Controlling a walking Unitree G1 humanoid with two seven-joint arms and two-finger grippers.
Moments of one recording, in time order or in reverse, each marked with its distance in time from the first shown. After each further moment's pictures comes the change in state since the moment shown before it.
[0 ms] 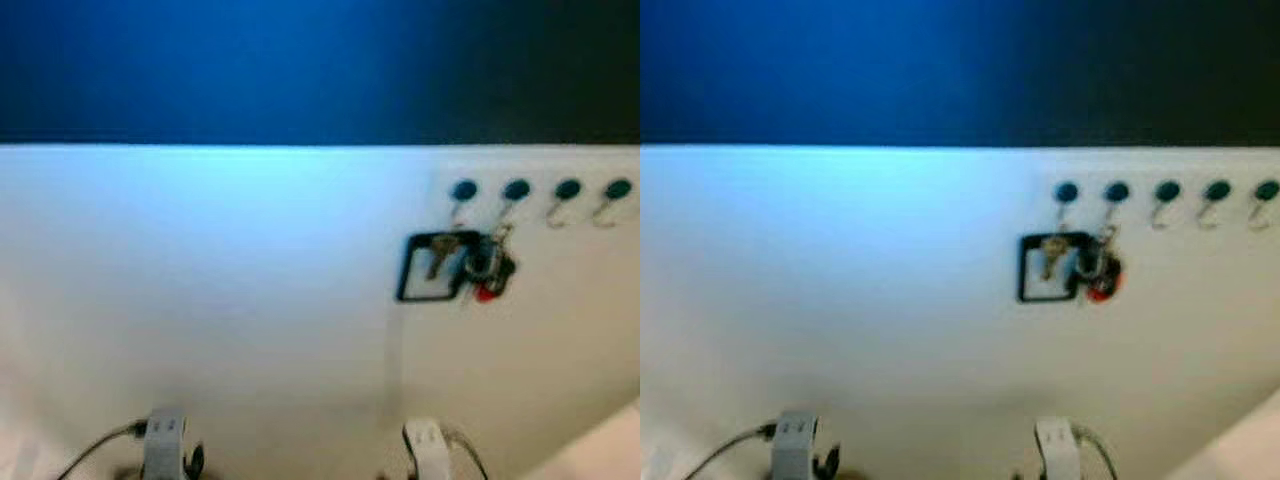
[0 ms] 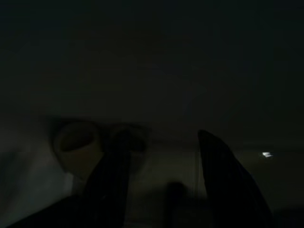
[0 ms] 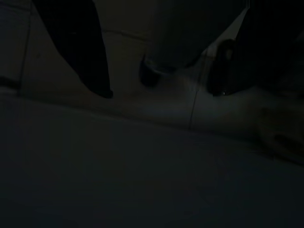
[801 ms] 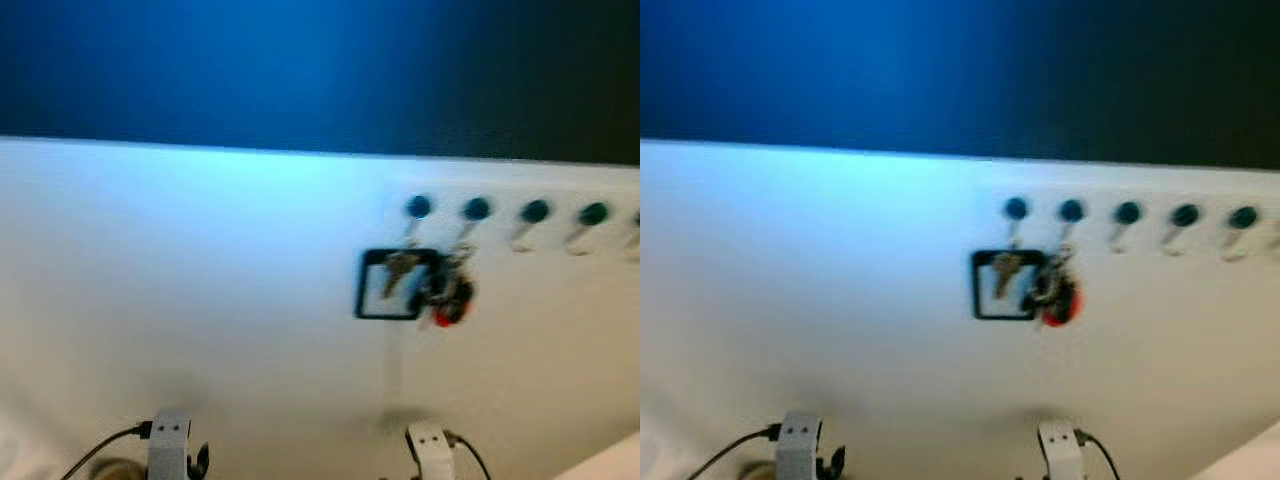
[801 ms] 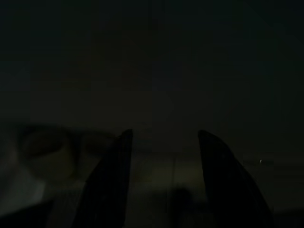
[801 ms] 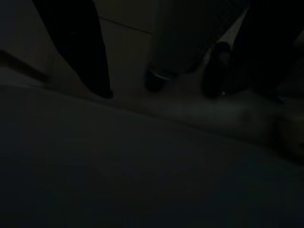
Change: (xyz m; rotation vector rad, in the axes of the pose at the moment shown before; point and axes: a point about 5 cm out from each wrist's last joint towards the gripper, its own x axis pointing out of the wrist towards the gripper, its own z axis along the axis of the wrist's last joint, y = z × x) left arm 0.001 -0.002 0.007 0.010 -0.053 -0.018; right arm -0.001 0.001 -0.003 0.005 -0.001 0.007
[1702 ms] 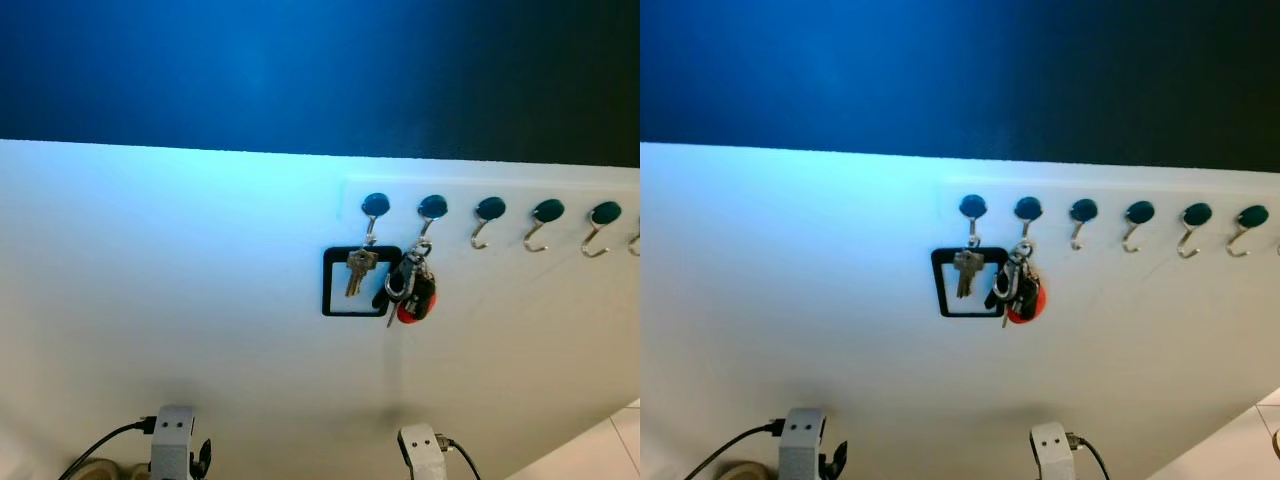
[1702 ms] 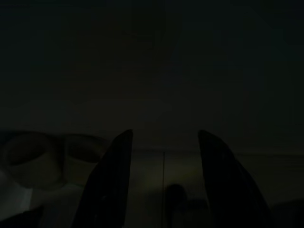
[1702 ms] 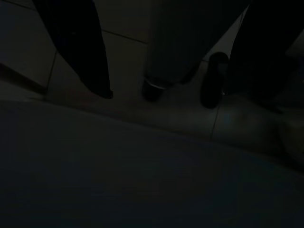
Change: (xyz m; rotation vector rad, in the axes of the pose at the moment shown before) left arm 0.001 -0.005 0.002 0.042 -0.015 -0.023; right arm -0.001 0.003 -0.006 0.008 0.017 0.009
